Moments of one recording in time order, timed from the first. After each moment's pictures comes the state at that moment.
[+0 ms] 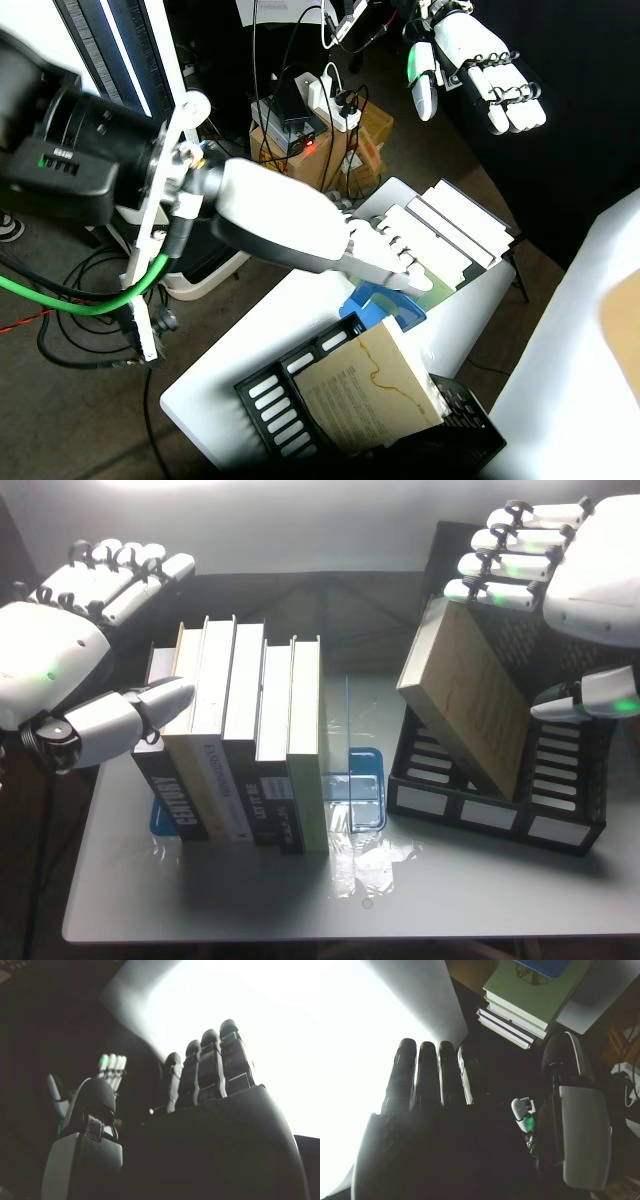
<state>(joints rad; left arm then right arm) 0.91 -0.97 1.12 -0.25 -1.15 0.96 -0.32 -0.91 0.99 -2.98 -0.18 1.40</state>
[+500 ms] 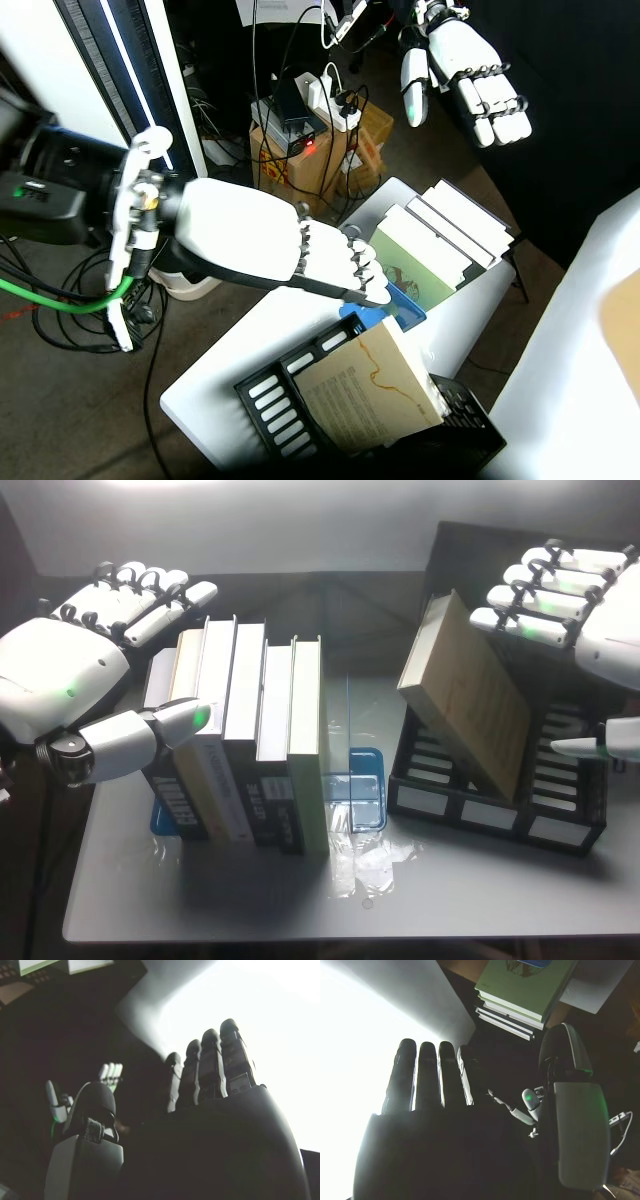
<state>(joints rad) 0.91 -0.98 1.13 -0.21 -1.10 0.96 -0.52 -0.87 0.94 -2.98 -0.42 1.59</state>
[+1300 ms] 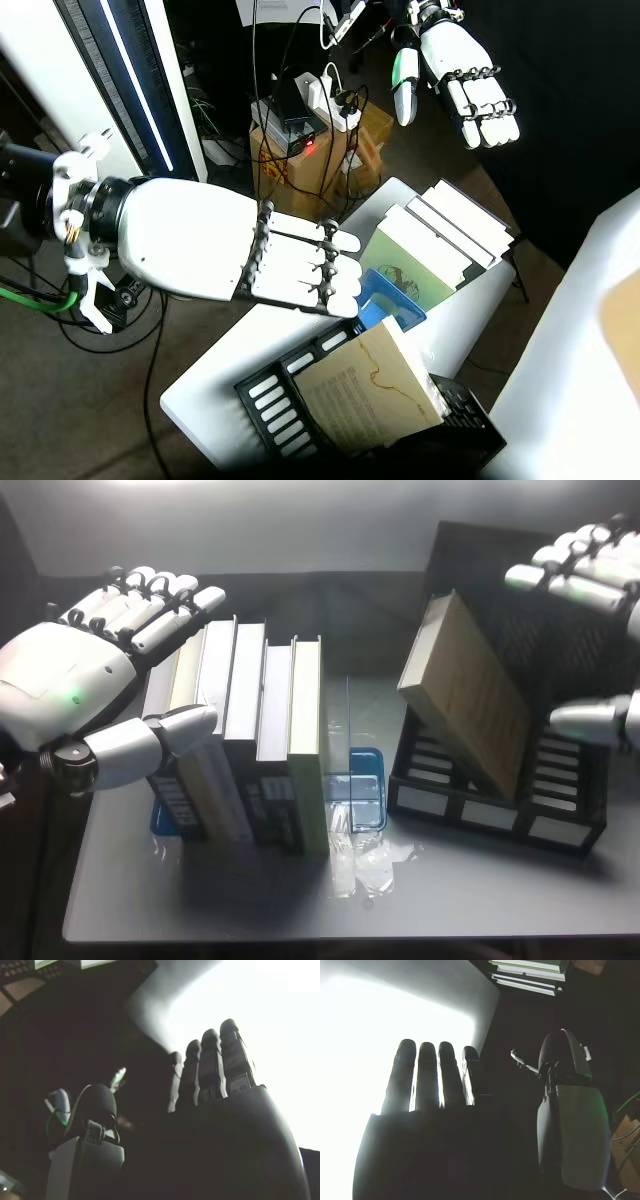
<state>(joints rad) 0.92 -0.98 1.11 -0.19 -1.12 0.96 -0.67 -0.86 1.00 -2.98 -0.73 2.00</state>
